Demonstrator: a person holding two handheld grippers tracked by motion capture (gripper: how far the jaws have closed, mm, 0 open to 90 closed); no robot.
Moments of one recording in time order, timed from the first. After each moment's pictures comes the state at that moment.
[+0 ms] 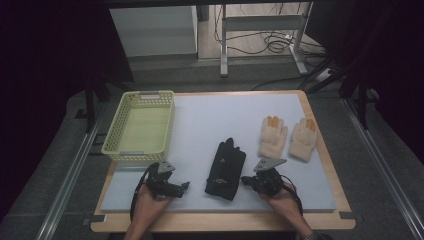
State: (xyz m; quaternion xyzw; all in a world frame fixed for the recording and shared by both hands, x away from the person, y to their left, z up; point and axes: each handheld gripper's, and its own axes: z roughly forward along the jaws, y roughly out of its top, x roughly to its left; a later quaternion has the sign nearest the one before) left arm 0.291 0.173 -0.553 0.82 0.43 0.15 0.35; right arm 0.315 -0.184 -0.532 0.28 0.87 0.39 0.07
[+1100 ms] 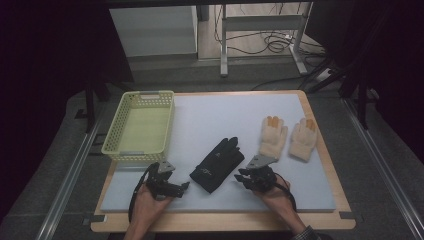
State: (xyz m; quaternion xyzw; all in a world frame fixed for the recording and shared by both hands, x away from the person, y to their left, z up) left arm 0.292 0.173 -0.552 0.82 0.43 0.15 0.35; right arm 0.321 -0.169 -0.522 0.27 0.87 0.39 0.13
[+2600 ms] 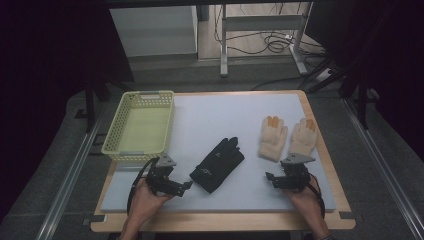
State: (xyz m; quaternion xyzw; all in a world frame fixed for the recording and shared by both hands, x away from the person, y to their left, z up) left arm 0.292 0.161 -0.507 0.83 0.39 0.10 0.37; right arm 0.334 -0.261 -0.531 0.38 0.83 0.35 0.19
